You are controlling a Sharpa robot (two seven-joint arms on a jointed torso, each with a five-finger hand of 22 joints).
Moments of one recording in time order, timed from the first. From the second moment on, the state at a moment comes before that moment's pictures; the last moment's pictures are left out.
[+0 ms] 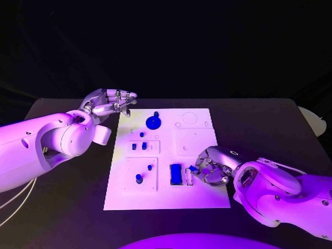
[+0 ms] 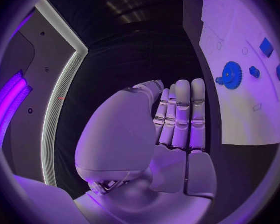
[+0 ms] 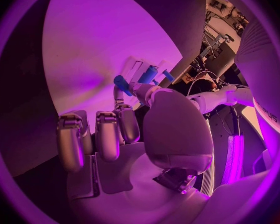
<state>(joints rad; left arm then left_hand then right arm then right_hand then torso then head) 1.23 -0.90 -0.03 1.52 -0.12 -0.27 0.27 1.54 -0.21 0.48 0.25 0.21 0.91 0.19 0.24 0.24 0.96 0.12 0.51 0.13 1.06 0.05 1.13 0.39 0.18 0.89 0.14 0.94 0.79 1.05 -1.03 -0.16 2.00 -1.48 -0.45 -0.55 1.19 -0.18 0.68 0.17 0.14 1.02 0.07 0.37 0.50 1.46 -0.01 1.31 1.31 1.47 -0.07 1.52 1.31 0.01 1.47 0.03 1.57 1.31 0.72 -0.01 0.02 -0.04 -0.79</state>
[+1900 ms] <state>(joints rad) 1.23 -0.90 -0.03 1.52 -0.12 -0.26 0.25 1.54 -0.21 0.48 0.25 0.21 0.91 0.19 0.24 0.24 0.95 0.12 0.51 0.13 1.06 0.05 1.13 0.39 0.18 0.89 0.14 0.94 0.79 1.05 -0.97 -0.16 1.96 -1.40 -0.39 -0.58 0.95 -0.18 0.38 0.29 0.26 1.06 0.05 0.43 0.58 1.47 -0.02 1.36 1.31 1.47 -0.08 1.53 1.31 0.01 1.47 0.03 1.57 1.31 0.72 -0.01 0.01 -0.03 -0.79</state>
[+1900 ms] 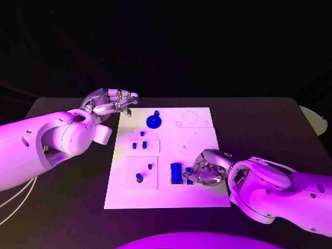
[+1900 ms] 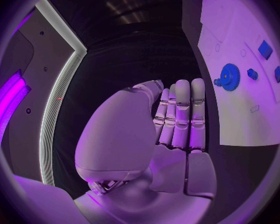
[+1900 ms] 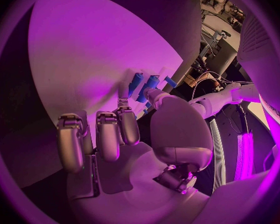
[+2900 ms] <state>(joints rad) 1.23 -0.91 -0.03 1.52 -0.12 -0.26 0.25 1.54 -0.21 0.48 0.25 0.21 0.91 0.19 0.24 0.24 0.95 0.12 0.51 0.13 1.06 0.05 1.13 0.39 0.18 0.89 0.14 0.94 0.79 1.05 -1.03 -0.16 2.00 -1.39 -0.37 -0.50 1.09 -0.20 0.34 0.29 0.22 1.06 0.05 0.42 0.58 1.47 -0.02 1.35 1.31 1.47 -0.08 1.53 1.31 0.01 1.47 0.03 1.57 1.31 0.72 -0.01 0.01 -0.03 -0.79</state>
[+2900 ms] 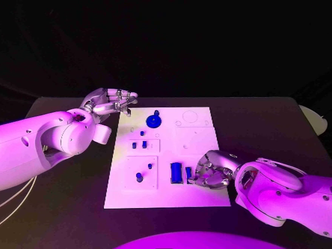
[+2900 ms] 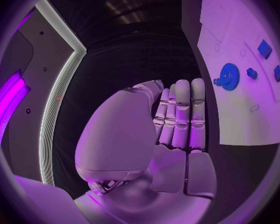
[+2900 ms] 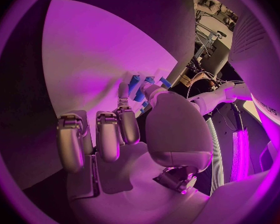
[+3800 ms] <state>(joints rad) 1.23 -0.91 -0.03 1.52 -0.12 -0.26 0.25 1.54 -0.21 0.48 0.25 0.21 0.91 0.19 0.24 0.24 0.95 0.12 0.51 0.13 1.06 0.05 1.13 0.39 0.18 0.89 0.14 0.94 0.79 1.04 -1.01 -0.15 1.95 -1.39 -0.36 -0.49 1.11 -0.19 0.34 0.29 0.21 1.06 0.04 0.42 0.57 1.47 -0.02 1.35 1.31 1.47 -0.08 1.53 1.31 0.01 1.47 0.03 1.57 1.31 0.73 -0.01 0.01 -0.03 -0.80</state>
